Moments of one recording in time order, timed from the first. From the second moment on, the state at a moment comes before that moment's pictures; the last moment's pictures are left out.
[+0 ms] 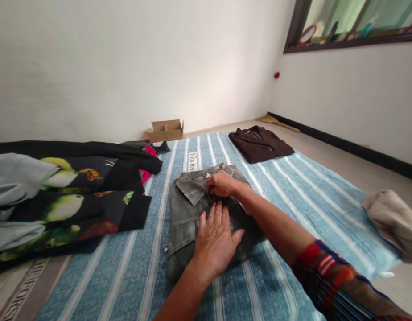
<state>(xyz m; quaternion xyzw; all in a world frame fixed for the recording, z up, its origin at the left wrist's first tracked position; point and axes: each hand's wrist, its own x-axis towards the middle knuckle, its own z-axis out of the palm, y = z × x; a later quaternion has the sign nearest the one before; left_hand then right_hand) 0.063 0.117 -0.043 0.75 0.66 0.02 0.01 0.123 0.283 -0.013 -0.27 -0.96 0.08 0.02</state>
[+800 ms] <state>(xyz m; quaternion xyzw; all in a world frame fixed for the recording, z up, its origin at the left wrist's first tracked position) 0.061 0.125 -0.035 0.78 0.63 -0.01 -0.03 0.119 0.264 -0.028 -0.25 -0.96 0.02 0.08</state>
